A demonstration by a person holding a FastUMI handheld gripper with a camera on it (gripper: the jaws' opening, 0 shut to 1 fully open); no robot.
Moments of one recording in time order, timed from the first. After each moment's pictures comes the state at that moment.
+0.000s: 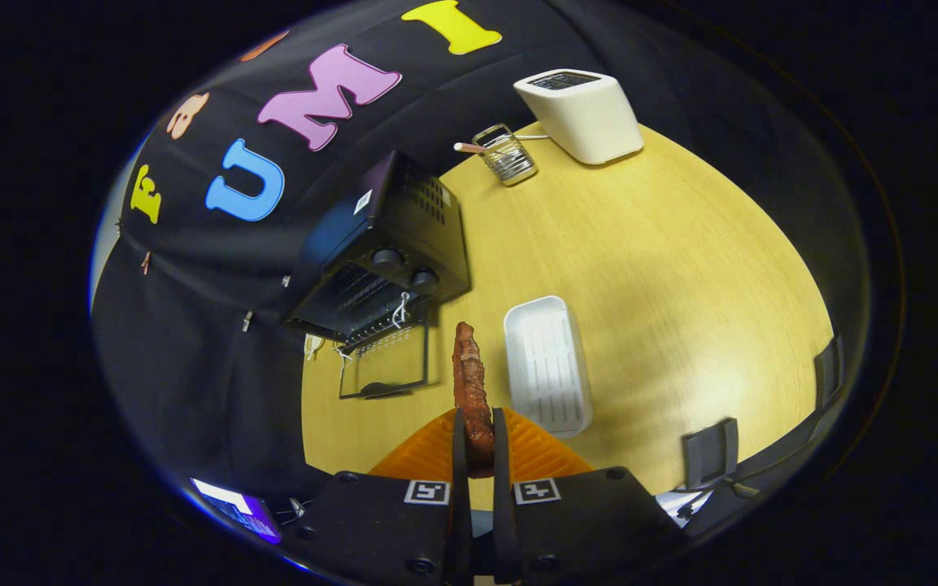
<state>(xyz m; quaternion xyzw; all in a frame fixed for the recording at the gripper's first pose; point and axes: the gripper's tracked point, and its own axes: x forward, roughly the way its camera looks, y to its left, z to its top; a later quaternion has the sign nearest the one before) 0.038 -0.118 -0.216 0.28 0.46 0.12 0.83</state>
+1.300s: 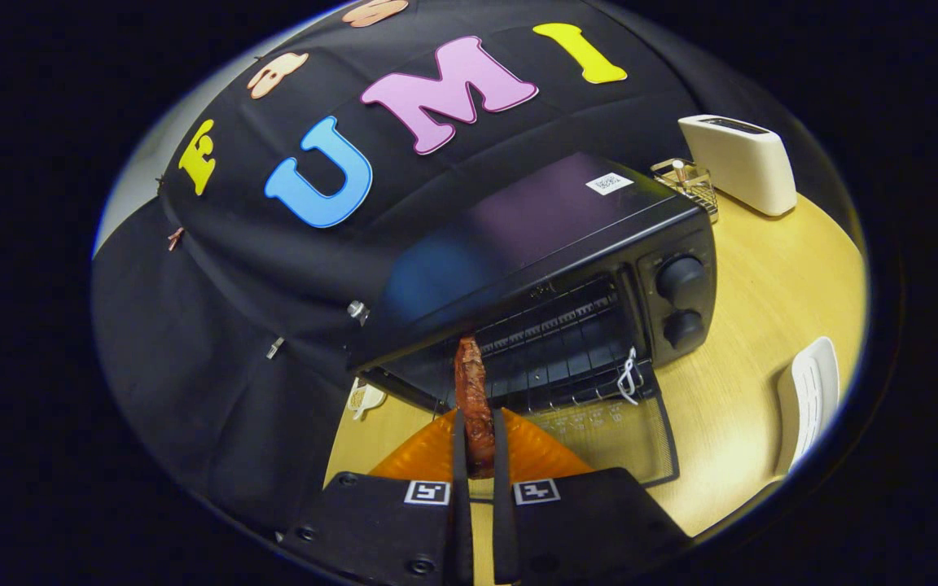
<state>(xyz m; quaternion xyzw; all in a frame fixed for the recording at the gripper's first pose) 0.167 0.139 -0.206 0.28 0.29 0.15 0.90</state>
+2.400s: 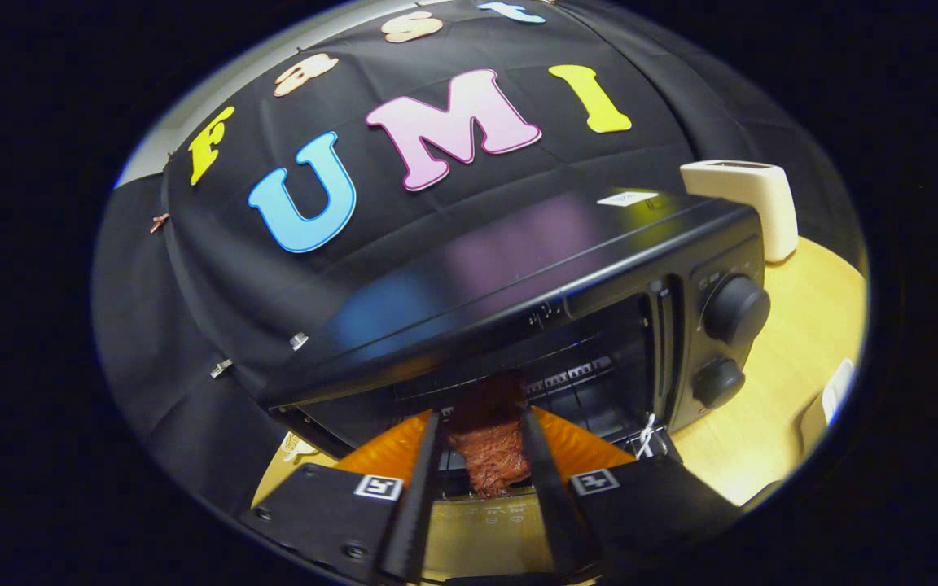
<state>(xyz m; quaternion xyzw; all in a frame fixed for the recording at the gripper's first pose) 0.234 0.137 -0.232 0.21 0.17 0.09 0.96</state>
